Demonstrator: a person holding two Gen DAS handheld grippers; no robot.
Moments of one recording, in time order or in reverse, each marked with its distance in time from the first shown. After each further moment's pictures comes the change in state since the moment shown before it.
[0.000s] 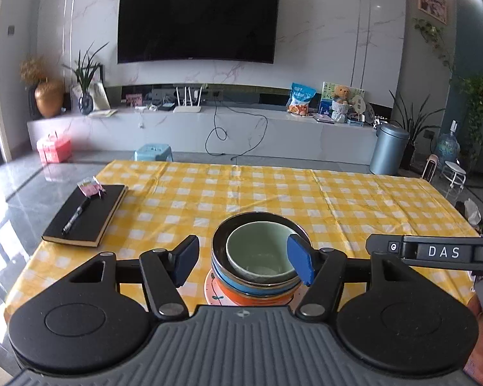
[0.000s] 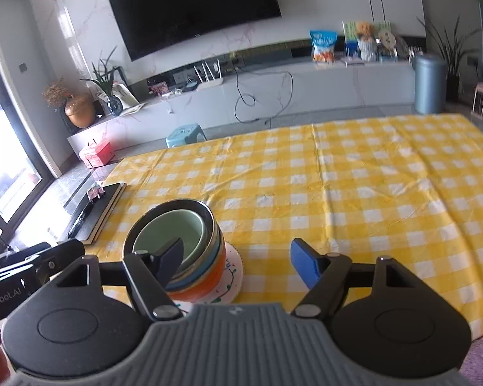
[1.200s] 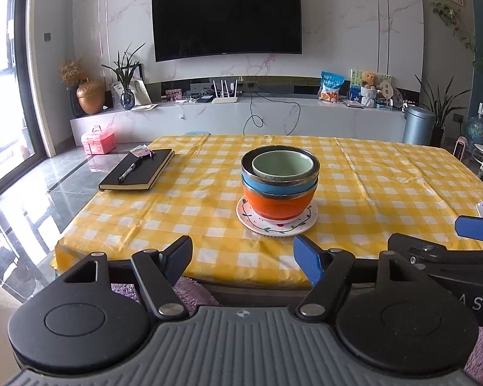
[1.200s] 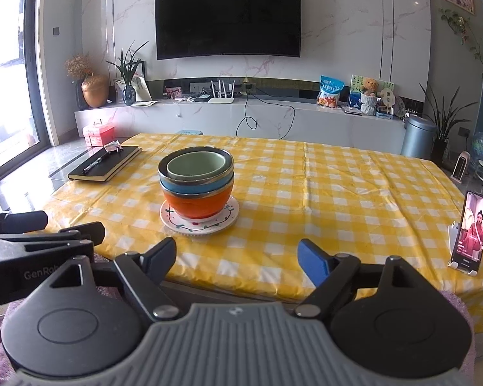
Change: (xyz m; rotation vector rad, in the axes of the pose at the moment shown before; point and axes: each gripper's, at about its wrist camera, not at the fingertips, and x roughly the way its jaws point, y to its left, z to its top) left arm -0.076 -0.022 -0.094 -0.003 0.016 0.160; right arm -0.104 0.036 -0.130 -0.236 -0.113 -0.086
